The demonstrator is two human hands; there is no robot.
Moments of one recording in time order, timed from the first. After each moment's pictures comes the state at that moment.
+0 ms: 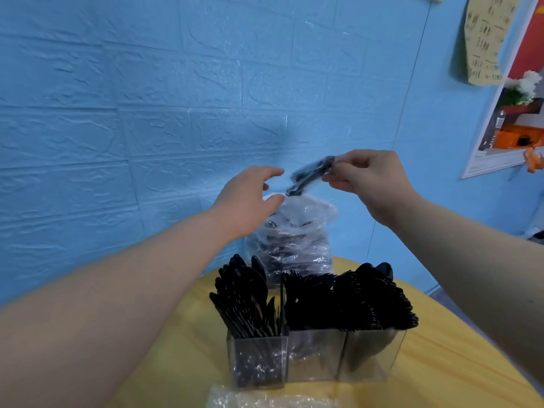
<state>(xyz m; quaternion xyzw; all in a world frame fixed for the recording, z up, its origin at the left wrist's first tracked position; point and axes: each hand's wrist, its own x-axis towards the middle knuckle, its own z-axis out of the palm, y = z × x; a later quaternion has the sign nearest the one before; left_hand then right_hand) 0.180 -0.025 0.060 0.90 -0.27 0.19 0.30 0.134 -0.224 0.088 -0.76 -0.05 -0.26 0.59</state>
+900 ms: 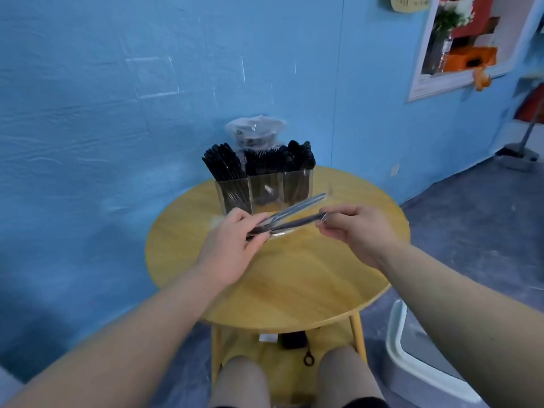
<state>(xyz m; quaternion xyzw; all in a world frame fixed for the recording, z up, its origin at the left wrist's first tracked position) -0.130 0.002 -0.069 0.91 -0.28 0.15 0.25 -0.174 -0.226 -0.059 -0.64 0.09 -0.09 0.76</state>
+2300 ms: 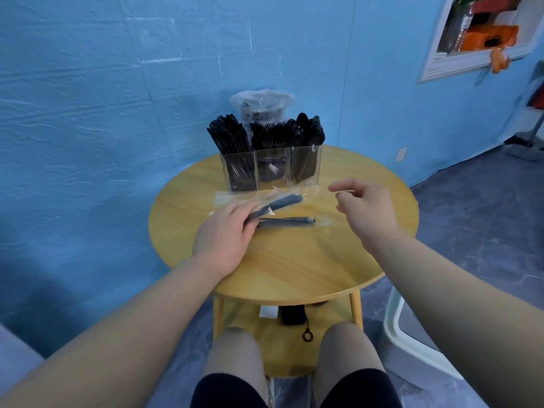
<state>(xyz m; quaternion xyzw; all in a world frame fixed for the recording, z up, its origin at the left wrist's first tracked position) -0.132 0.020 -0.104 0.94 -0.23 0.18 0.18 -0.190 -0.203 -0.064 -0.77 0.14 -0.21 0.58</state>
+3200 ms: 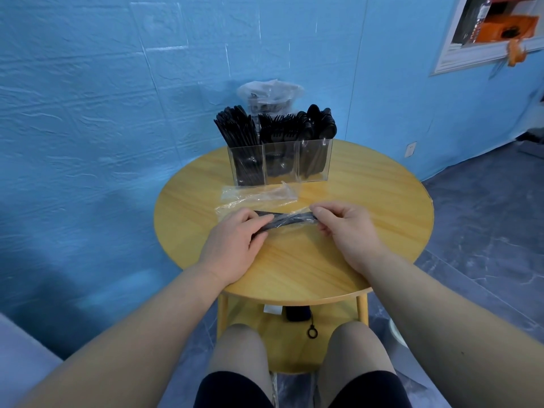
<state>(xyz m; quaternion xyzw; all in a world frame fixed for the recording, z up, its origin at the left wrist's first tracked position) -0.136 0.028 -0.122 0.92 -0.30 0.17 0.21 -0.177 -0.180 -0.106 -0.75 0.09 -0.12 0.64</state>
